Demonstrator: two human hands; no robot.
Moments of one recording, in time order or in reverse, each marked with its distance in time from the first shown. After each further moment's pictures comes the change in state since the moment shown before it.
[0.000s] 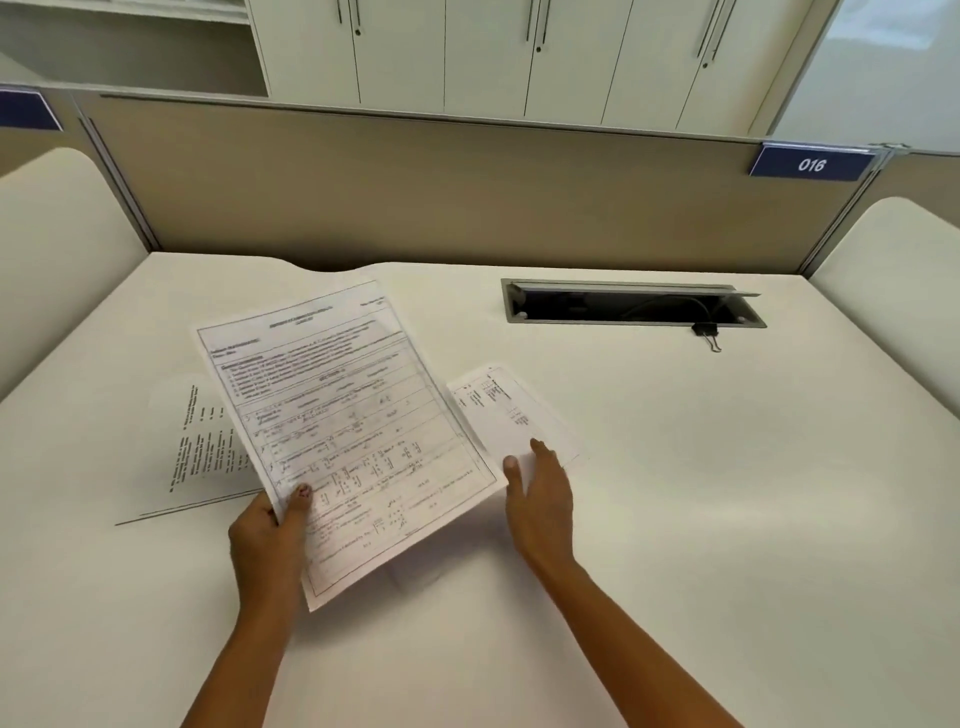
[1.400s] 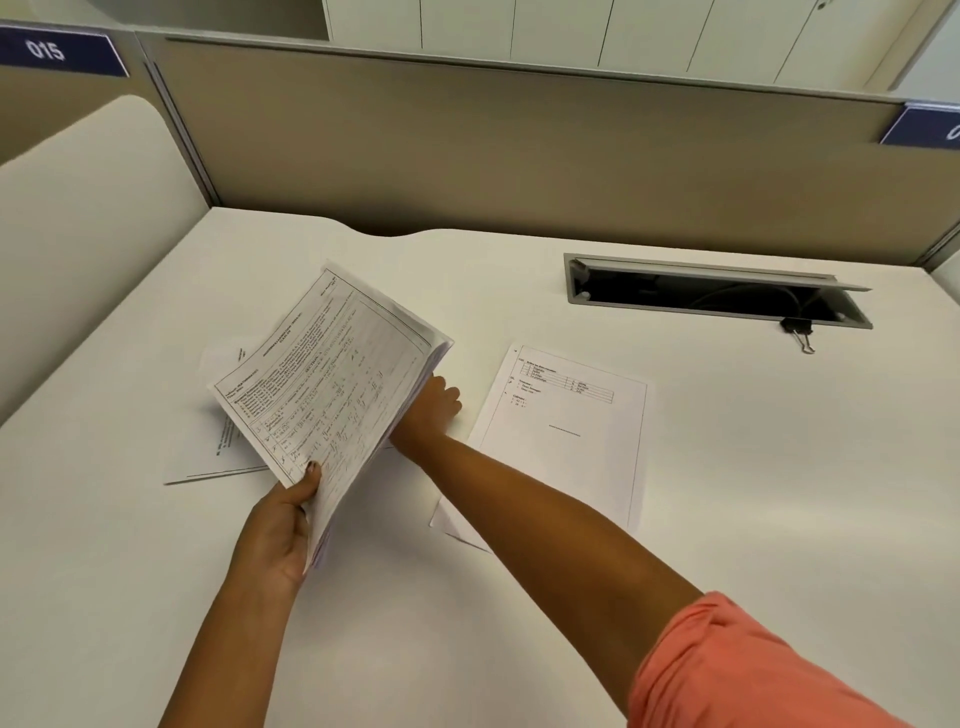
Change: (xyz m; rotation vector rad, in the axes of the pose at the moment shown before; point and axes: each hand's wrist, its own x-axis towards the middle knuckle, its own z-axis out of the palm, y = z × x) left_hand 0.027 0.022 -0.023 -0.508 -0.065 -0.572; right_hand 0.045 -0.161 0.121 -0.275 -0.378 -0.012
